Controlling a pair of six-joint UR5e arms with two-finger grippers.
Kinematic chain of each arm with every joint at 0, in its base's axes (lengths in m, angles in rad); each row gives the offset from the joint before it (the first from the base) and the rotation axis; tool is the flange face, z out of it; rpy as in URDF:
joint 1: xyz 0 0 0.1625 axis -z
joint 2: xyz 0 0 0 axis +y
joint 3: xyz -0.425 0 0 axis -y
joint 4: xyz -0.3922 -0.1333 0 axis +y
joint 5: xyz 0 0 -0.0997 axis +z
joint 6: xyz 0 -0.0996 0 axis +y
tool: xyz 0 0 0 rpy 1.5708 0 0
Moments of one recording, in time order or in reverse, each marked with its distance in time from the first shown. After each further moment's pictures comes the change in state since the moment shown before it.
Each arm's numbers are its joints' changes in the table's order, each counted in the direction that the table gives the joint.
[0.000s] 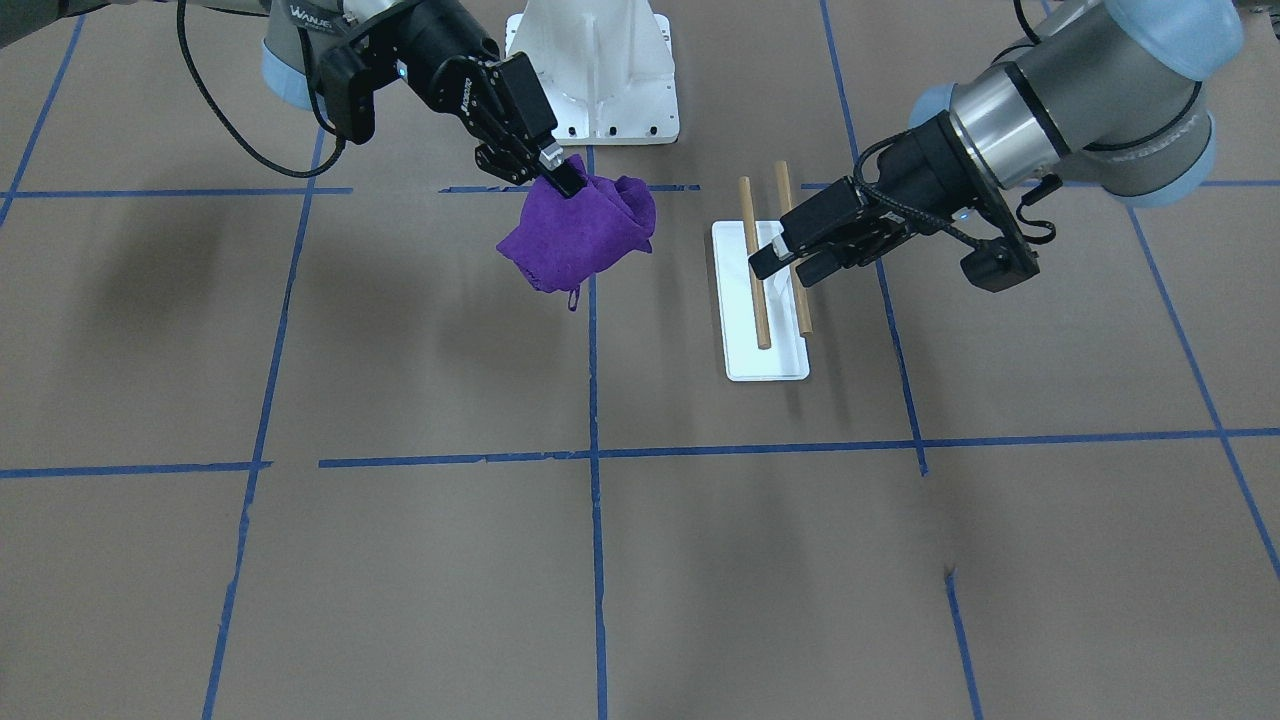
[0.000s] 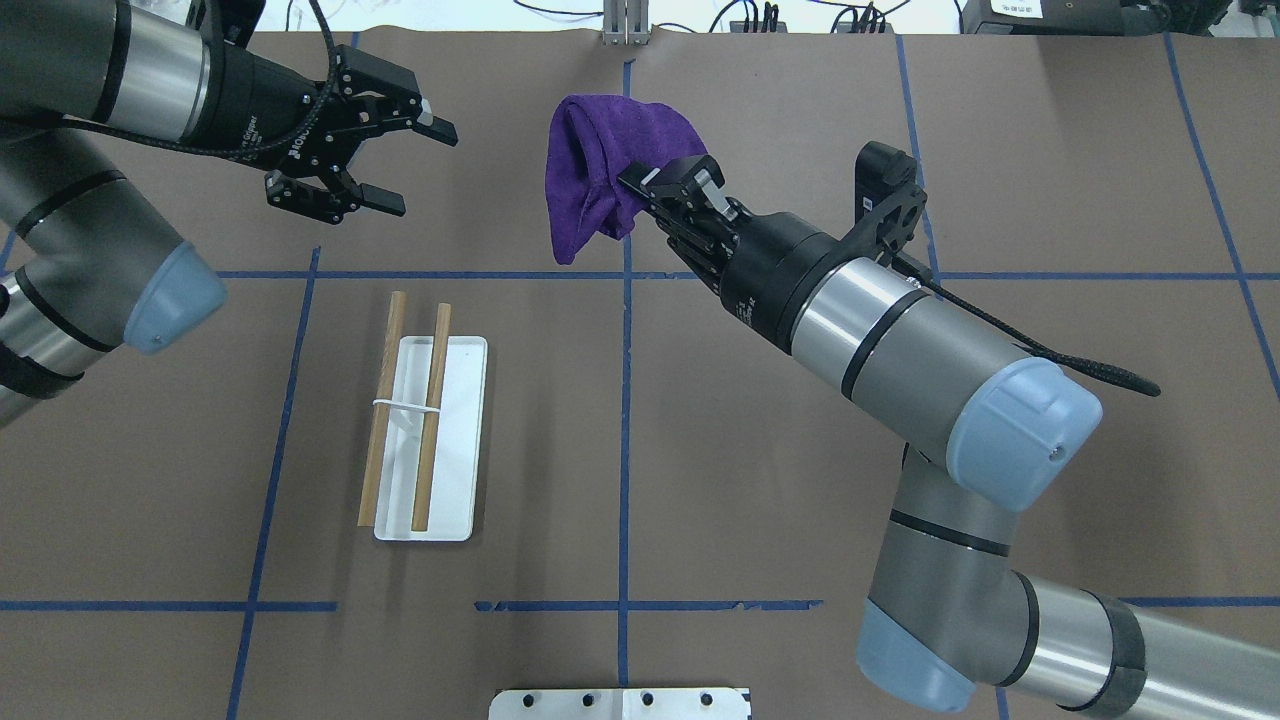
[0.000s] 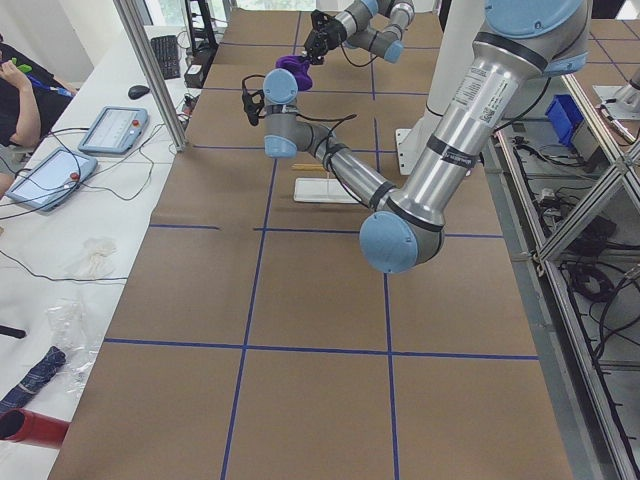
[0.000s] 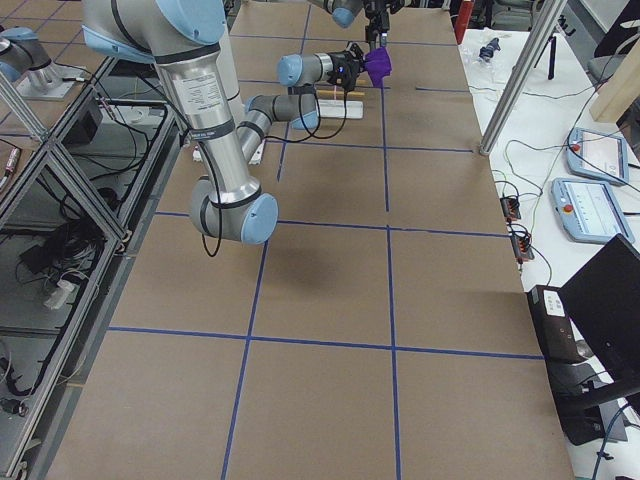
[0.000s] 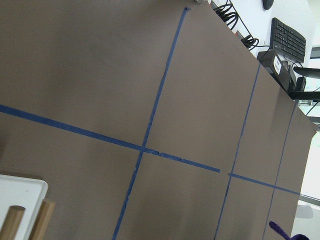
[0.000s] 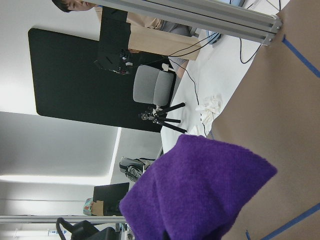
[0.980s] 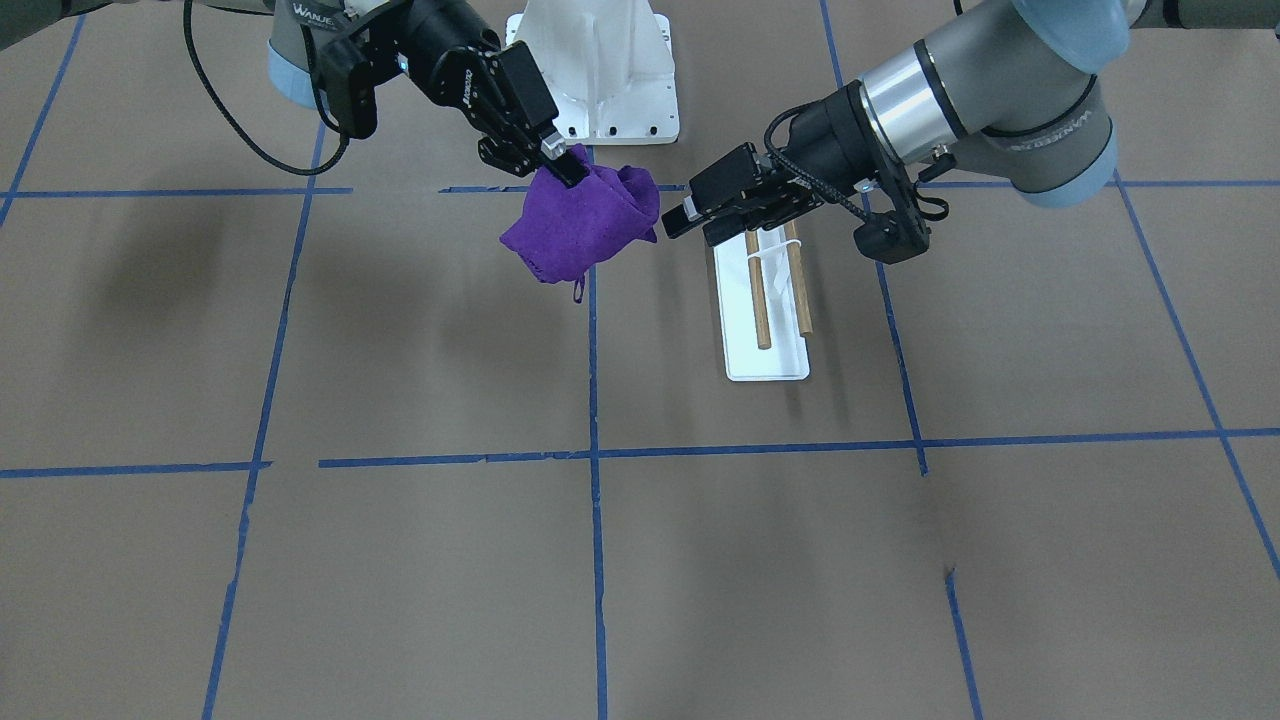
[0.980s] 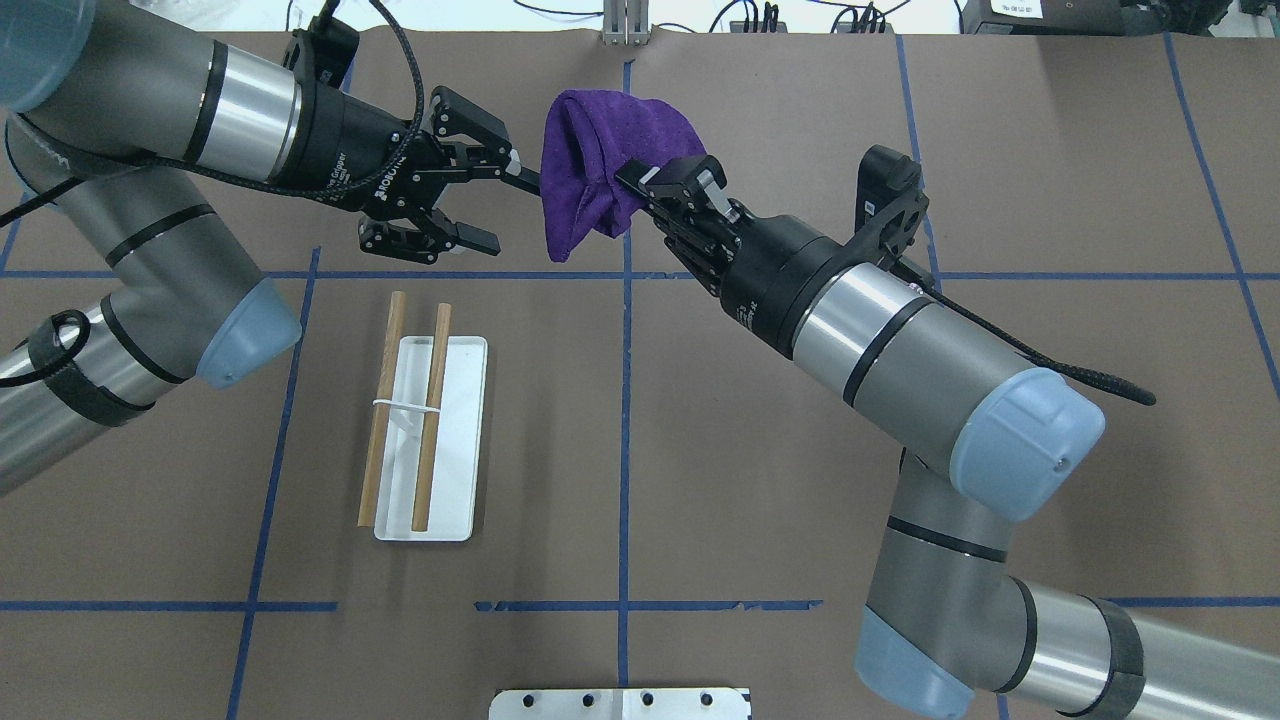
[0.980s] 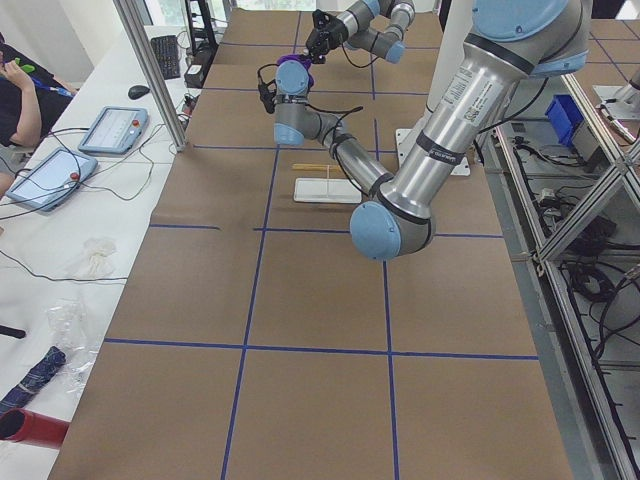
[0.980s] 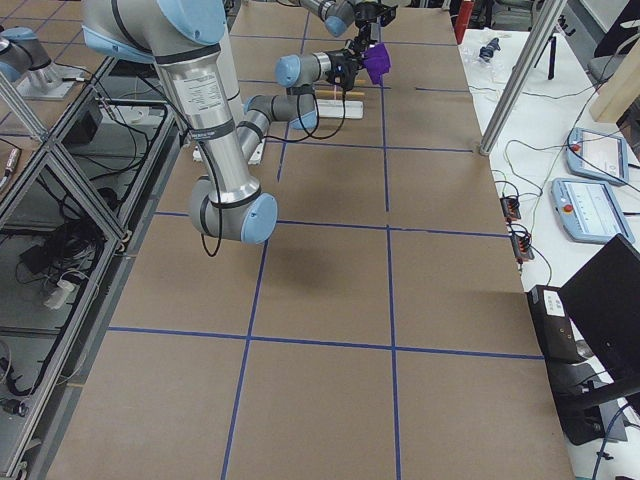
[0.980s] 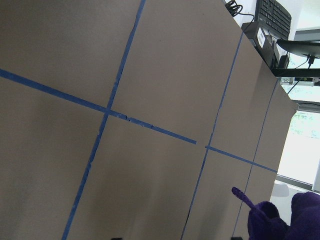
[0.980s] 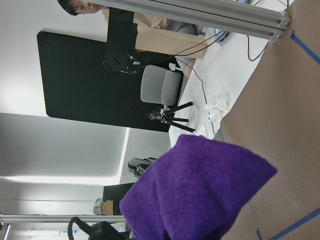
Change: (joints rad) left arm -0.083 0.068 0.003 0.034 -0.007 0.130; right arm 0.008 0.000 0.001 -0.035 0.021 0.000
